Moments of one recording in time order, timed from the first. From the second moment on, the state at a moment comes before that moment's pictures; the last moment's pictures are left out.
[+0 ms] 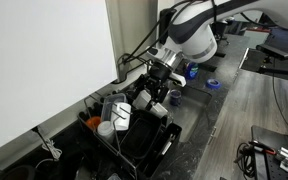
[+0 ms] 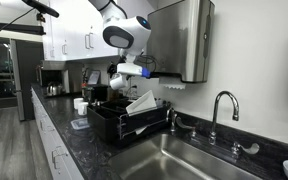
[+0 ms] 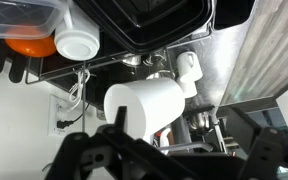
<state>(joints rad) 0.04 0.36 0.02 -1.77 1.00 2.20 -1.65</state>
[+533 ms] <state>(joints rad) 0.04 0.38 0.05 -1.75 1.00 2.26 -1.65</state>
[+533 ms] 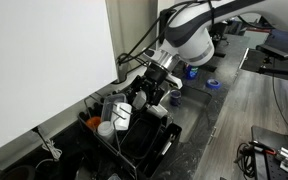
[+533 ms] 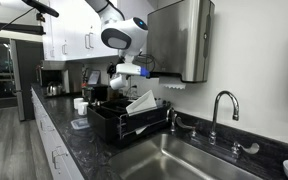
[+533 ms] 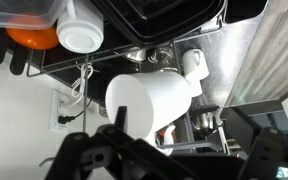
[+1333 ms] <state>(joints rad) 0.04 0.37 0.09 -1.78 0.97 2.28 -1.65</state>
